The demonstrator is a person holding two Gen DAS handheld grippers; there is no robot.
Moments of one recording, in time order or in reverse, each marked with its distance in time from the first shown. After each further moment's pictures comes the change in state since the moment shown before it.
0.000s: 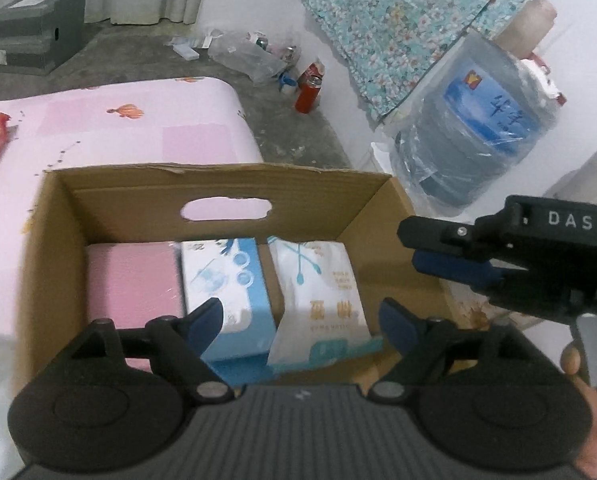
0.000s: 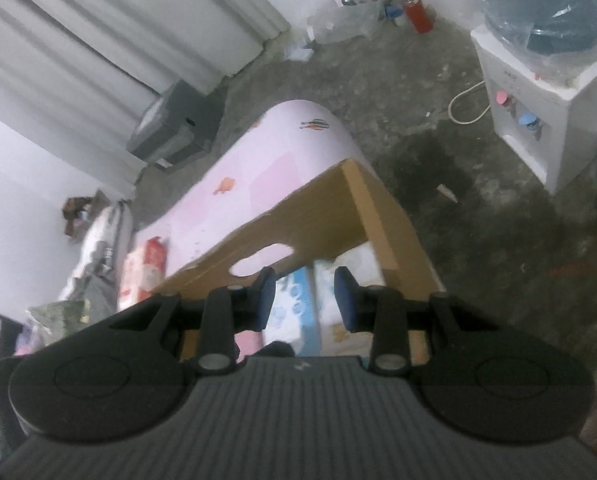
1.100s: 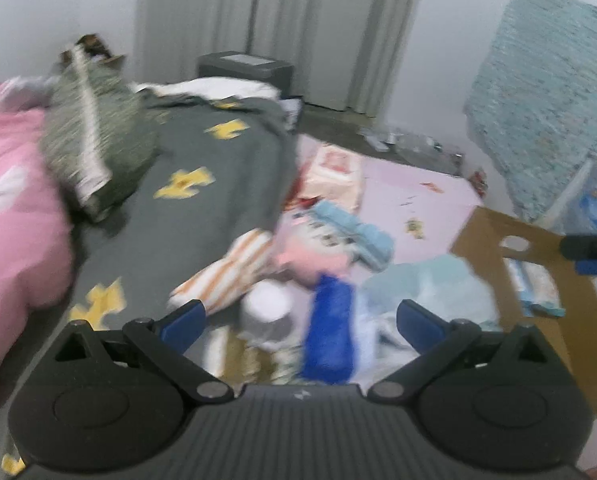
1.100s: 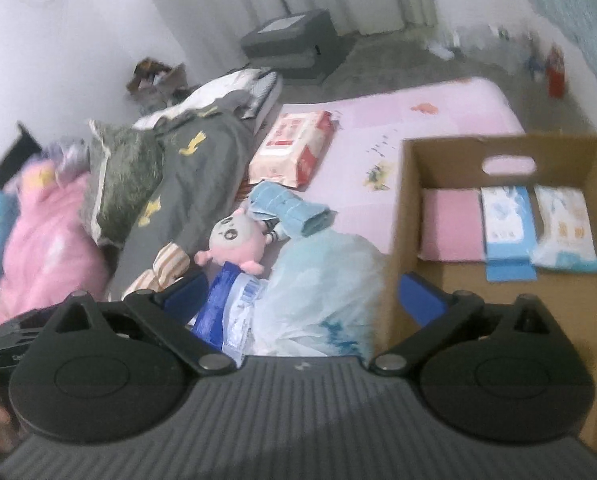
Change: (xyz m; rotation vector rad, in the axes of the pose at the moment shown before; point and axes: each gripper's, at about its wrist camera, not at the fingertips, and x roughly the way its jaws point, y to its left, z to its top) left arm -0.324 0.268 -0.198 -0.223 -0.301 0.396; right arm -0.033 0.280 -0.221 -0.593 0.095 0.025
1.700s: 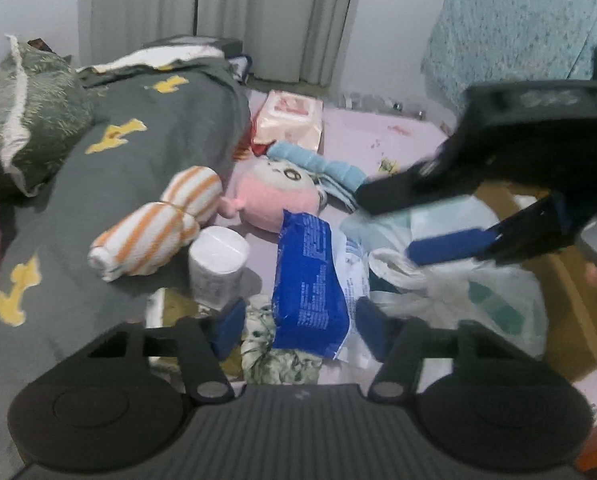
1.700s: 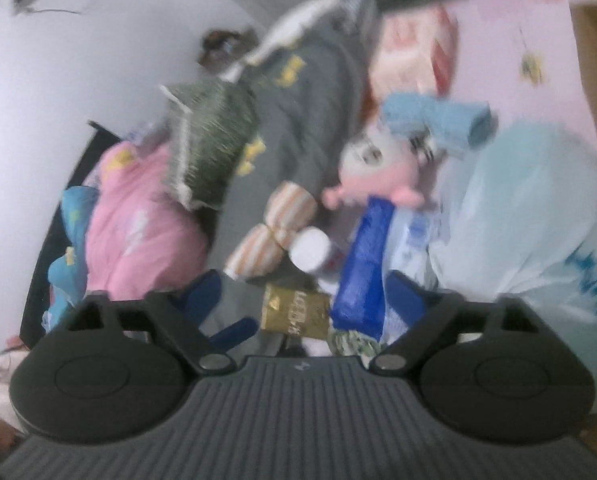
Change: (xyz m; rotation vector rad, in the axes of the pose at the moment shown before) left arm 0.074 -0.021 -0.048 0.150 0.064 -0.107; right arm 0.128 0.059 -0.037 0.239 0.228 0.321
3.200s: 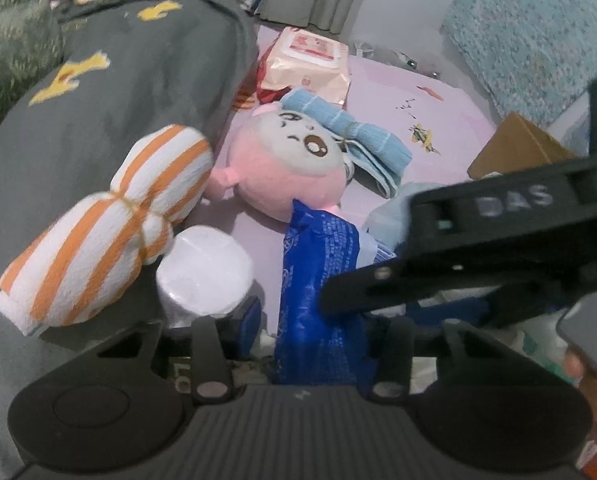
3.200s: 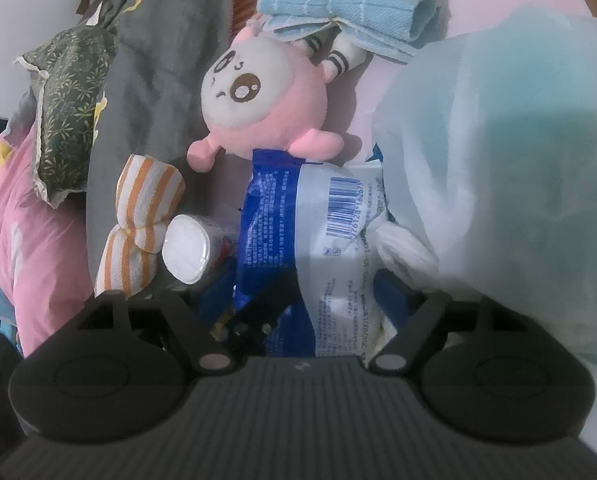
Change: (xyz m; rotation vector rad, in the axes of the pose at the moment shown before) left arm 0.090 0.033 0.036 -0.096 0.181 -0.056; right arm 0.103 -0.038 0.031 0.172 0.235 -0.228
